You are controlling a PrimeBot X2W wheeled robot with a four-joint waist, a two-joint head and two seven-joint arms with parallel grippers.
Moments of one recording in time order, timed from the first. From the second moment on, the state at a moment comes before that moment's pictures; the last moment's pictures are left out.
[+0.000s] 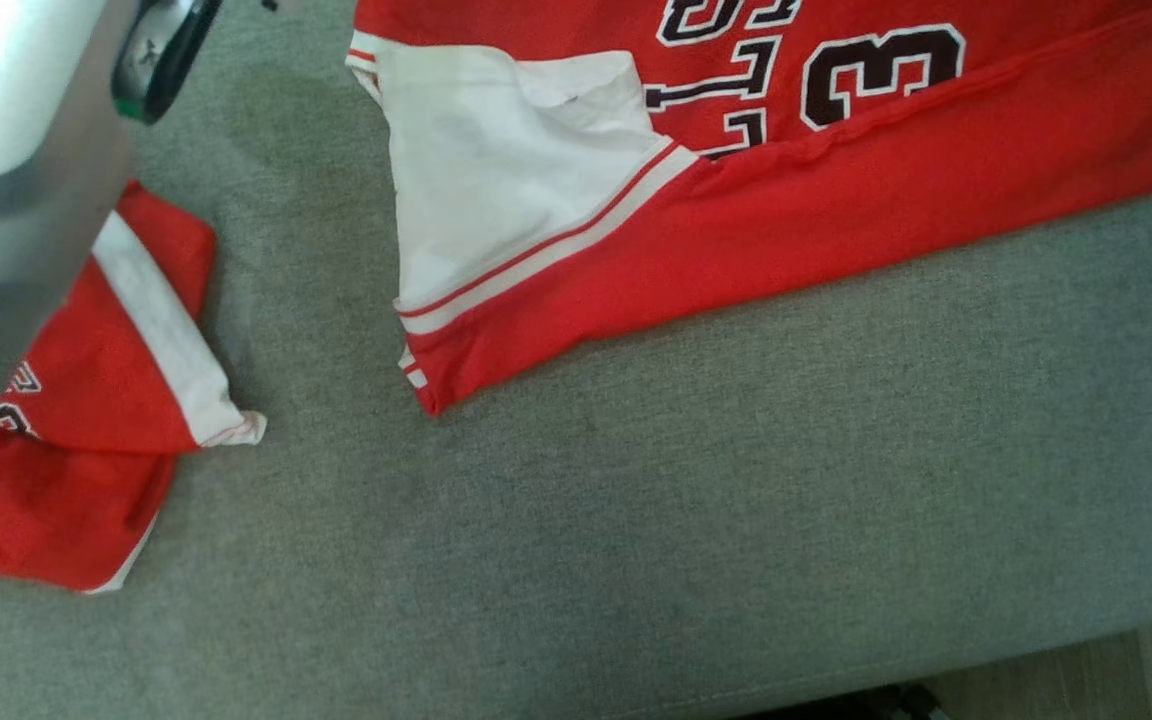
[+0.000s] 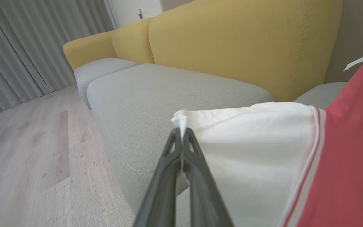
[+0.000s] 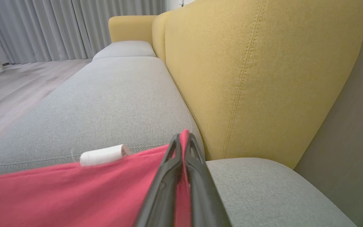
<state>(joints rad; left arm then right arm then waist) -1.38 0.42 -0.96 0.58 -0.67 0.01 -0.03 -1.18 -0.30 -0.09 0.93 0.17 0.13 -0.15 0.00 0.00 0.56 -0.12</state>
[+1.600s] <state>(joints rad) -0.91 0.66 -1.24 0.05 -0.77 0.05 0.37 -0.79 -0.58 0.44 0.82 0.47 0.13 0.20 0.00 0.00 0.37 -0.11</state>
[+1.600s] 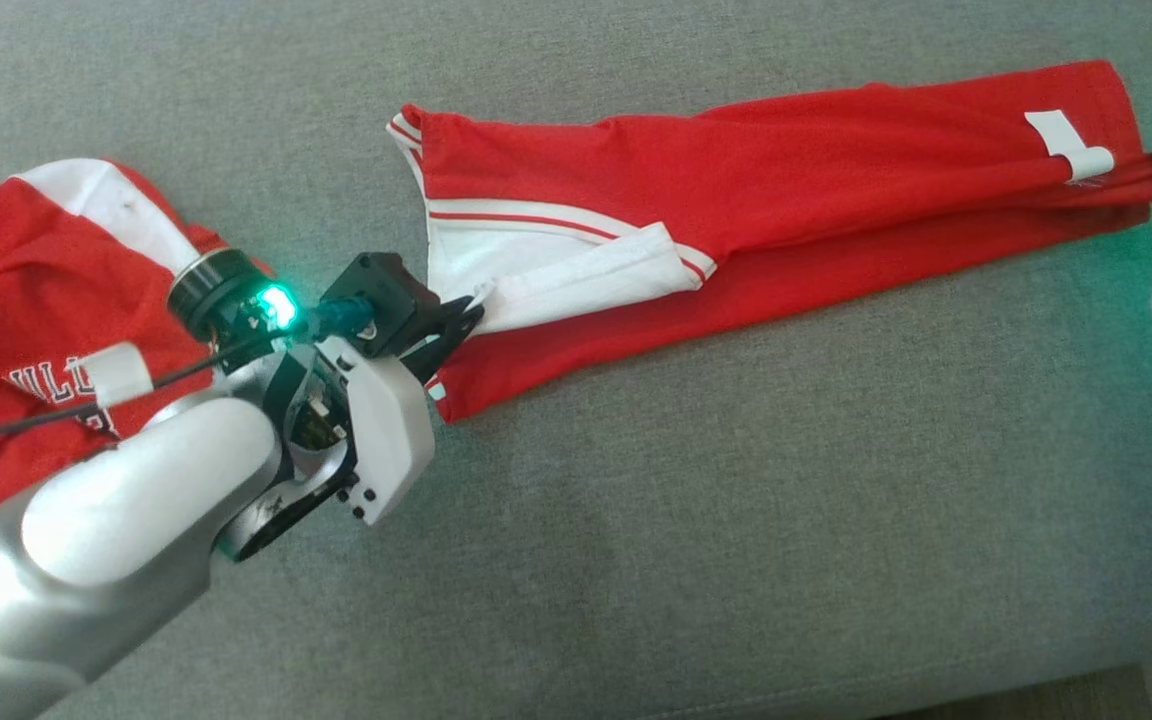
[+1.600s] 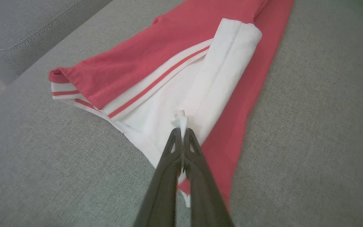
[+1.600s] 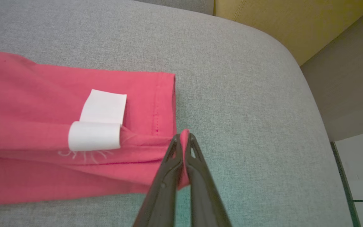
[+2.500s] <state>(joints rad) -0.73 0.47 -0.88 0.16 -0.79 0.36 -0.25 -0.59 -0.35 0.08 0.50 0.47 0.13 -0.15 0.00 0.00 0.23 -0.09</state>
